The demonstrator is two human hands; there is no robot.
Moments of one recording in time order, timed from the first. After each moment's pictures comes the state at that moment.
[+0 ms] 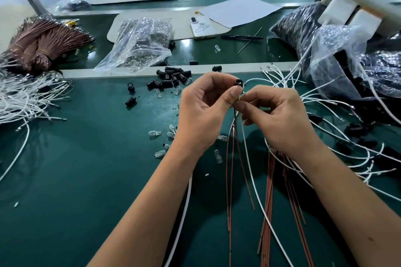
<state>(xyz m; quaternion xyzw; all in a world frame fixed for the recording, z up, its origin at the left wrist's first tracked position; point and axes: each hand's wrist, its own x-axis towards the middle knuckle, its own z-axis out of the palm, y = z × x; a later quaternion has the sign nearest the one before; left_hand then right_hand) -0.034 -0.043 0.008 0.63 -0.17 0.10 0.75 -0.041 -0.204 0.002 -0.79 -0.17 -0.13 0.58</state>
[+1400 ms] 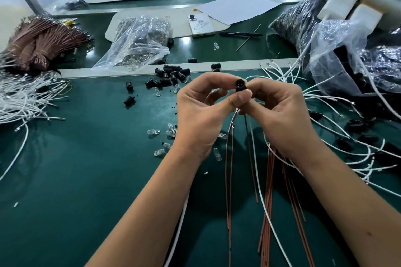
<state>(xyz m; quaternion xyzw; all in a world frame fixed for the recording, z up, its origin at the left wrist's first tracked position) -0.043 -0.053 0.012 0.55 -0.15 0.07 0.82 -0.043 -0.201 -0.003 -0.72 -0.20 -0.13 0.65</state>
